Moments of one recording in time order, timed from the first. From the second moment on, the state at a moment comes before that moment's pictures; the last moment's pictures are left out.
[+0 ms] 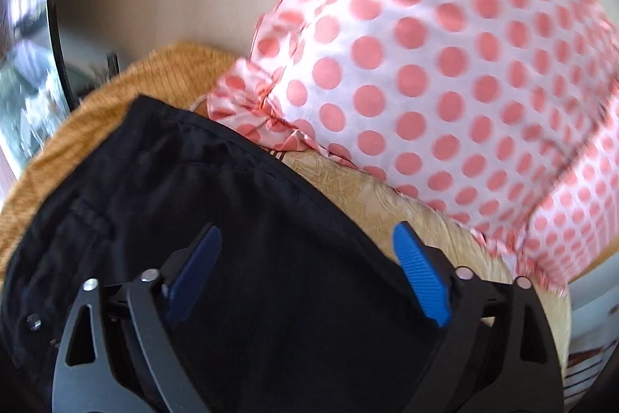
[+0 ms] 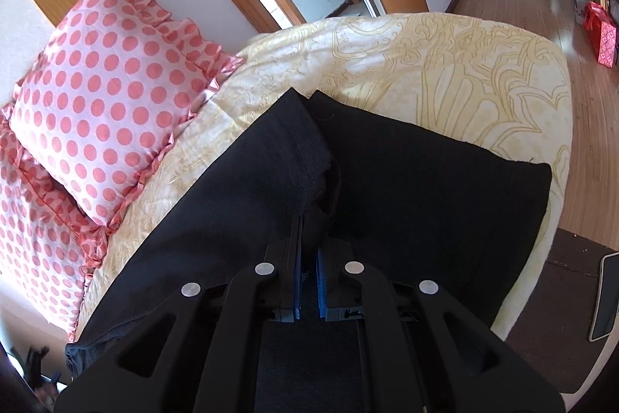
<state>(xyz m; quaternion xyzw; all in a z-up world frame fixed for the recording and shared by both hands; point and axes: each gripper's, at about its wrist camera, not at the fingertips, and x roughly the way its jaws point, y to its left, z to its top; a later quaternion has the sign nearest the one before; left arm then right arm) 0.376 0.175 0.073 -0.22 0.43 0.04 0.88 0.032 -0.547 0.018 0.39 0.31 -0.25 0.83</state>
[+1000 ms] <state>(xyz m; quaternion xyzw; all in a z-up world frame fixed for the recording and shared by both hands) 0.197 0.228 0.122 -0.29 0.32 0.01 0.90 0.023 -0.551 0.071 0.36 0.26 -0.22 0.87</state>
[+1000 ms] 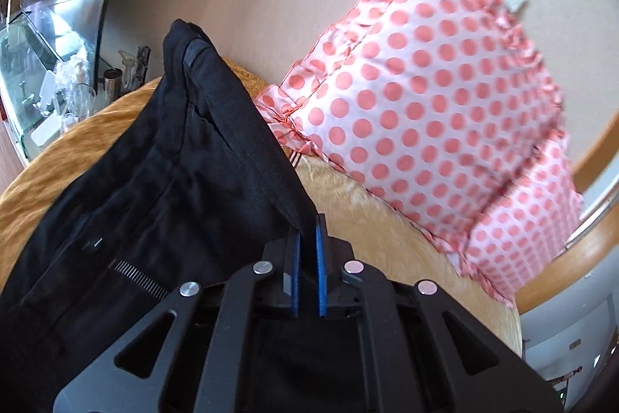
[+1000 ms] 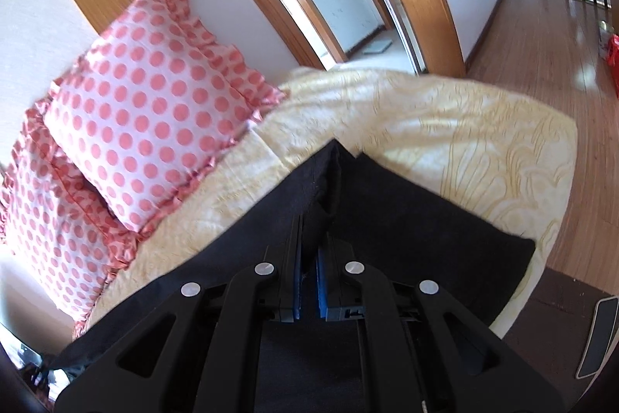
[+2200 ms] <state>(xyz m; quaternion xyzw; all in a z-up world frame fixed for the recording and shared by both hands) 0.031 0.251 0.022 -0.35 0.31 0.11 0.87 -0.043 -0.588 0.047 0.41 0.24 -0.25 0.84</state>
